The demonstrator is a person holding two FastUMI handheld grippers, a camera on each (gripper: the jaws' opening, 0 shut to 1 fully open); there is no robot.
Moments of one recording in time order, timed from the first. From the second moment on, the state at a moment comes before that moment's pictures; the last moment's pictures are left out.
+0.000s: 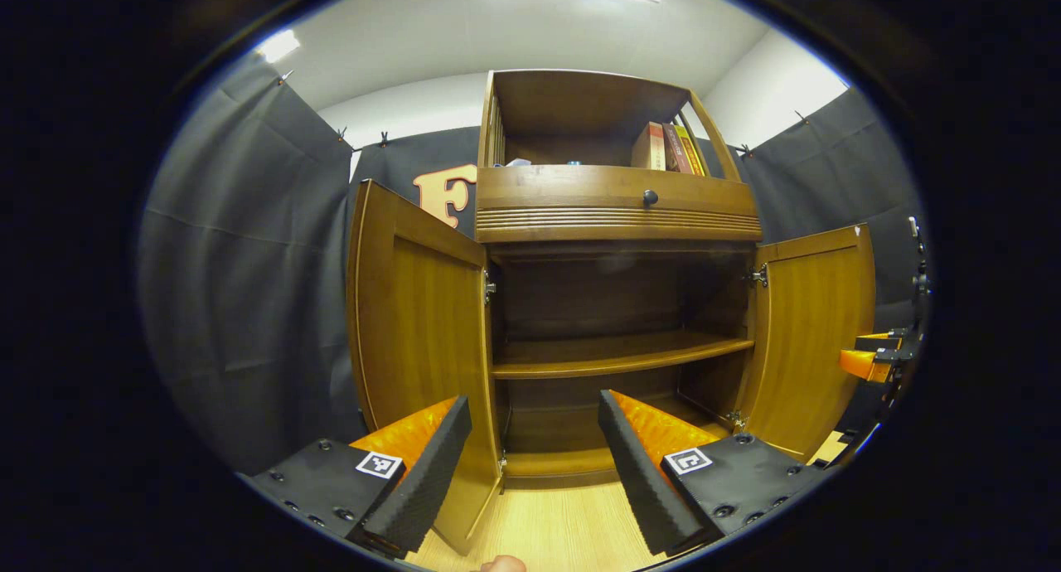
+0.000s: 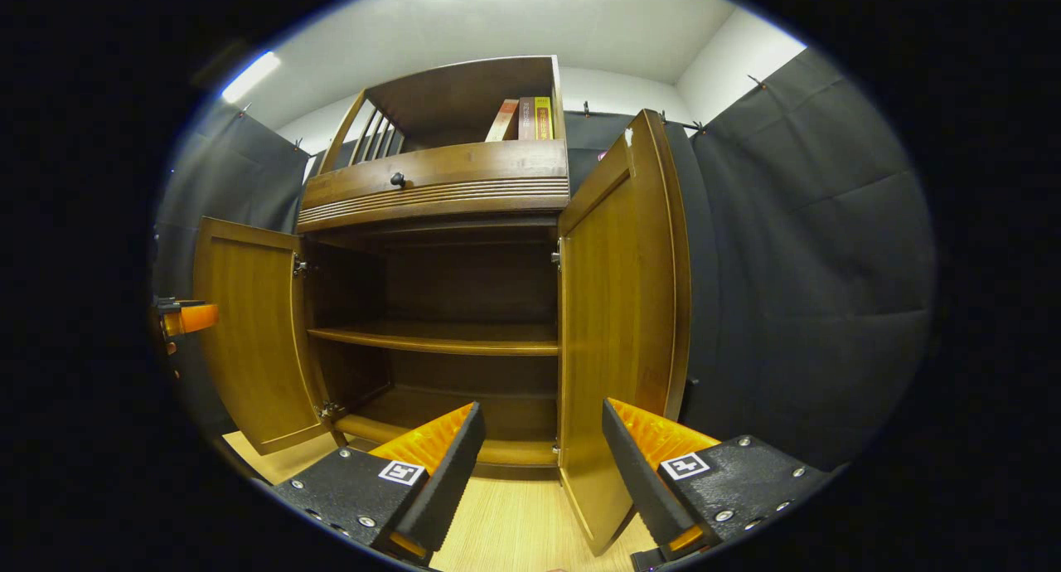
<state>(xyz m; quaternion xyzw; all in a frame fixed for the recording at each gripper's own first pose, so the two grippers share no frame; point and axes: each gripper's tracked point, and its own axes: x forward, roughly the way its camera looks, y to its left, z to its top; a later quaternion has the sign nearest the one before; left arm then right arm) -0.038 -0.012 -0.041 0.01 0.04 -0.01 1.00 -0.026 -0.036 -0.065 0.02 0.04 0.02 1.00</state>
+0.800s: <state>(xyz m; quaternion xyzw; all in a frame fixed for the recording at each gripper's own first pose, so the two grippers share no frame) -0.035 -0.017 -0.022 0.02 0.01 0.00 1.00 -0.027 -0.043 -0.050 0.01 0.02 0.02 1.00</state>
